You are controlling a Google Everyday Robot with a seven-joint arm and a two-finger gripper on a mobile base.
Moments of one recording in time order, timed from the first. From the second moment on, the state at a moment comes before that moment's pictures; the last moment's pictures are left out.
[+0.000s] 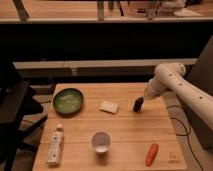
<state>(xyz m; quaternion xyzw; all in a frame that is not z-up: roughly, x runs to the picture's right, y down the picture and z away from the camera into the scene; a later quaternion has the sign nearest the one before) 0.250 0.046 0.831 -0.24 -0.09 -0.01 0.97</state>
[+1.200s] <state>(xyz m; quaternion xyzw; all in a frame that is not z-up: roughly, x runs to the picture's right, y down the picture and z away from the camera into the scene) 0.244 0.044 0.833 -0.24 -0.10 -0.02 0.96</state>
